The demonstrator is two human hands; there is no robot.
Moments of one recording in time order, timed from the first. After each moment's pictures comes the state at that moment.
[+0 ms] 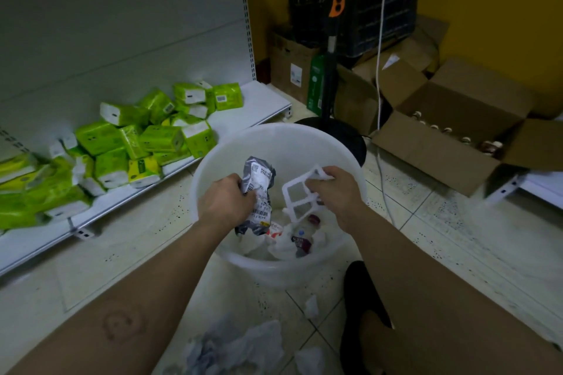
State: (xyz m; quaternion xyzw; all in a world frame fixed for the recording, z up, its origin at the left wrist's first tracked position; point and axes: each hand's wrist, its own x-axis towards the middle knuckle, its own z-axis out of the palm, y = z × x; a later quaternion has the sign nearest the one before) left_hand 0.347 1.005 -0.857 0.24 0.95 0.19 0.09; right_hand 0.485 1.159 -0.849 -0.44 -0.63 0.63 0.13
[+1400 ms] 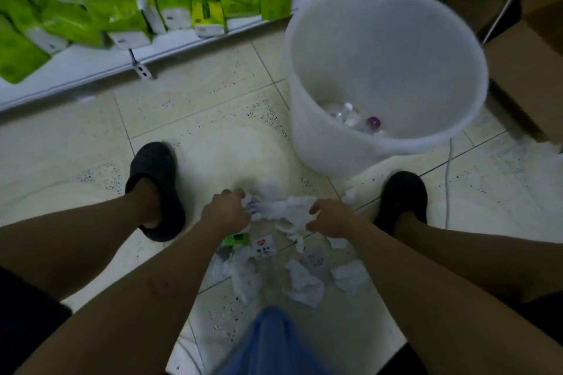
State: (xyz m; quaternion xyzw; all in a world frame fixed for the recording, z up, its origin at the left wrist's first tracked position) left_hand 0.444 0.756 -1.026 0.16 0.91 0.07 0.38; right_hand 0.553 0.969 -1.009 -0.22 -0.84 0.29 -0.39
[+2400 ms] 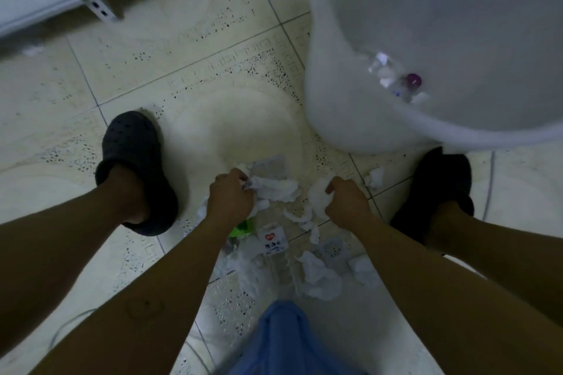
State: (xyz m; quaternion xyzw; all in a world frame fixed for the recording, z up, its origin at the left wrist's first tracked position) left_hand 0.423 0.763 -1.108 0.03 0.91 0.21 0.35; right_hand 0.533 0.967 -1.104 -0.32 -0.84 0.29 -0.32
